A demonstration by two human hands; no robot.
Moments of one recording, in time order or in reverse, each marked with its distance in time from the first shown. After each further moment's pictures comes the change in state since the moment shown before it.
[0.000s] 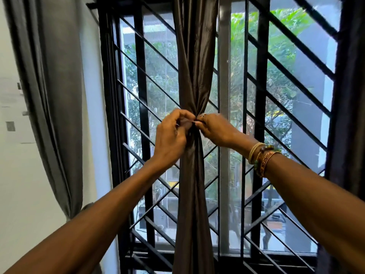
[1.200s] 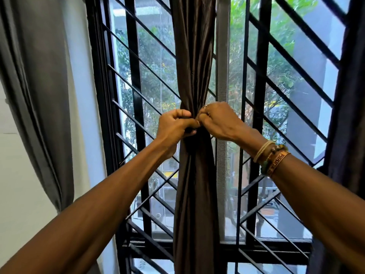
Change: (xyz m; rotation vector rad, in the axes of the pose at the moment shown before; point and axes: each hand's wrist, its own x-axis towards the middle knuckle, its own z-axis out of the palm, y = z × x) left_hand 0.005 -0.006 0.022 -0.507 -0.093 -0.732; right_hand -0.013 0.000 0.001 -0.052 0.103 0.031
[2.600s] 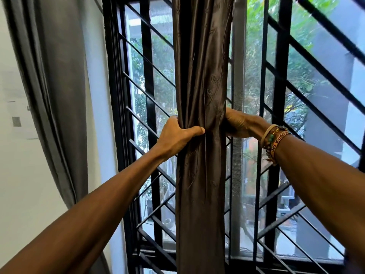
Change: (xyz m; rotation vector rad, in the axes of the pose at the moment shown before) left_hand 0.034 -0.013 -0.047 0.422 -0.061 0.195; right_hand 0.044 0.029 0.018 1.109 -0.419 0.413
